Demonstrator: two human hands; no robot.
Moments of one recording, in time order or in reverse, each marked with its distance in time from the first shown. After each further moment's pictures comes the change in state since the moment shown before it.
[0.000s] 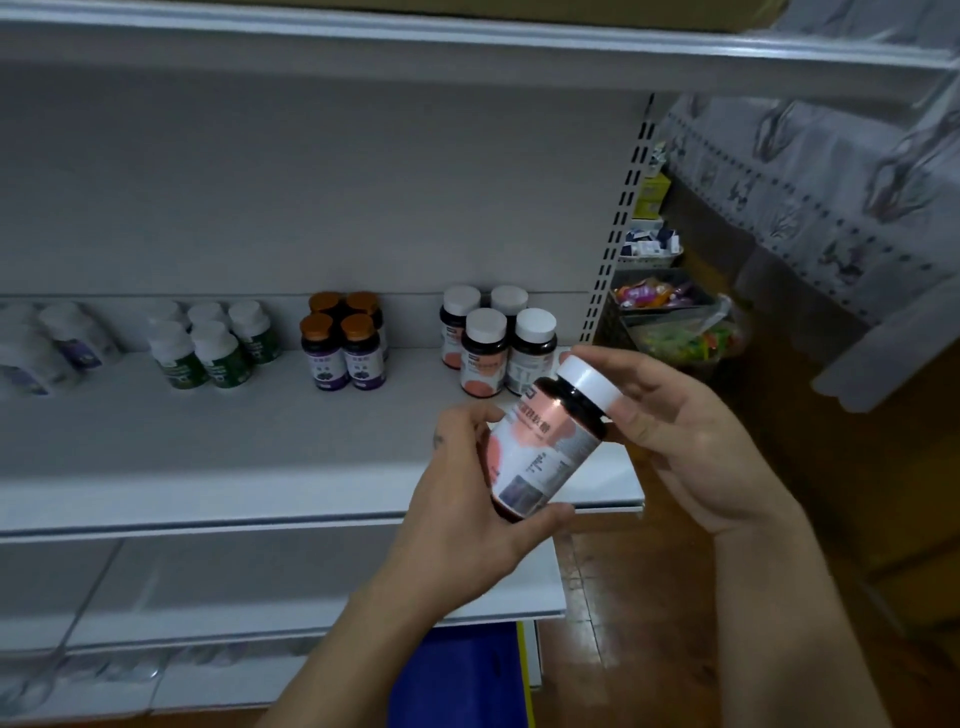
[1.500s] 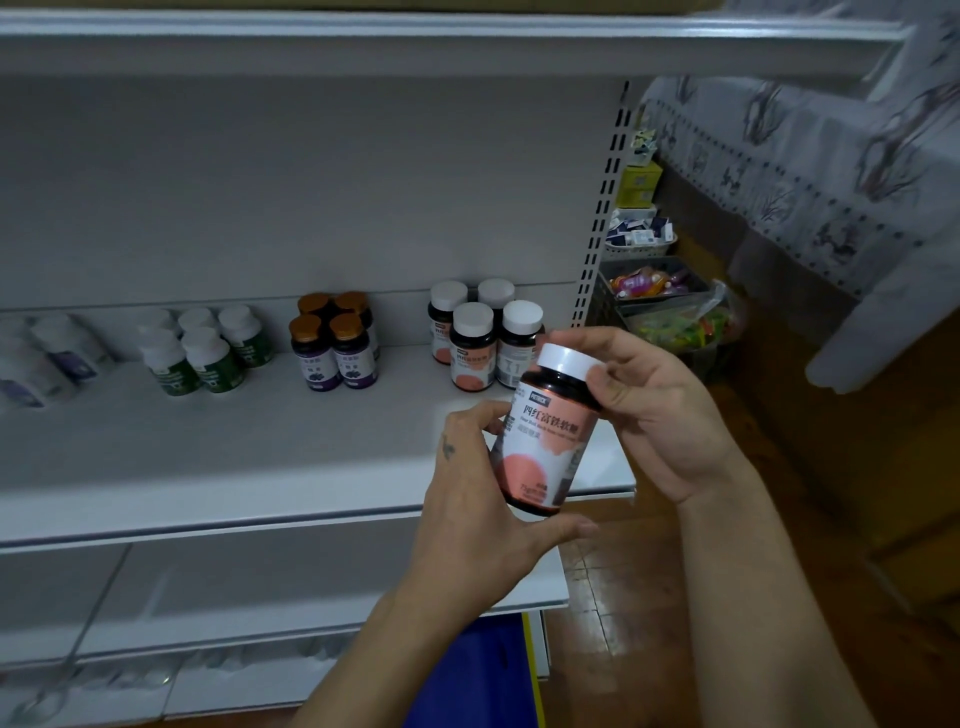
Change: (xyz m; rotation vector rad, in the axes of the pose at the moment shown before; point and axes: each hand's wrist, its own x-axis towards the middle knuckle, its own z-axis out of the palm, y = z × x) left_hand -0.006 0.003 0.025 0.069 0.042 0.043; right_hand 0.009 0.003 0.005 0.158 0.093 0.010
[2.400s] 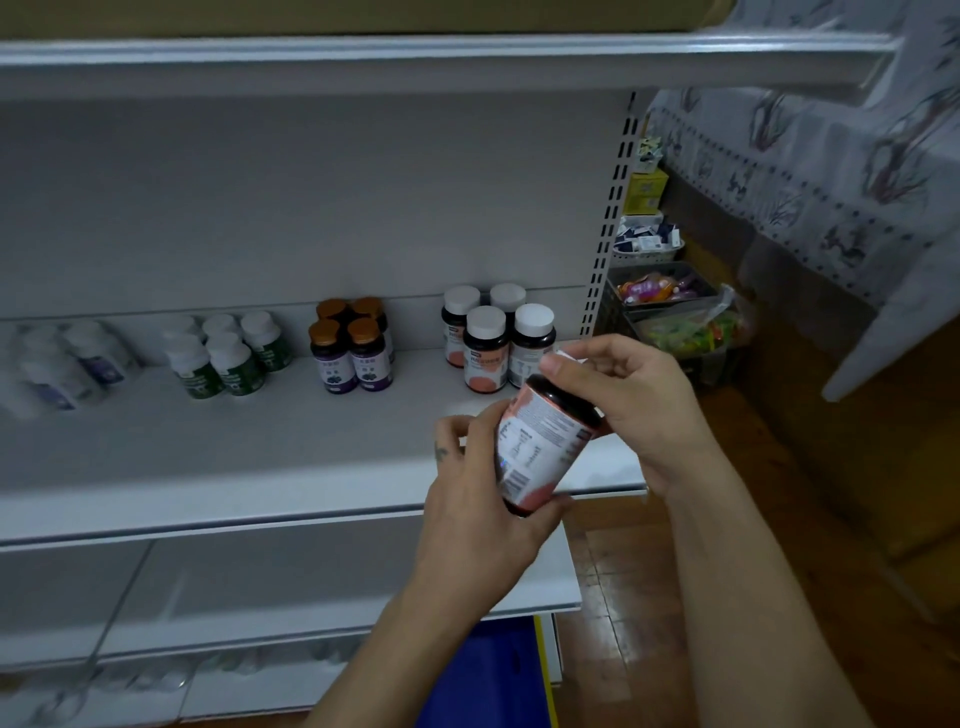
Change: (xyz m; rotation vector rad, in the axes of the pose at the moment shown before) left_hand -0.008 0.002 -0.012 0.115 0.039 -0.010; right_hand 0.003 -0.009 0.032 -0.267 0.274 0.125
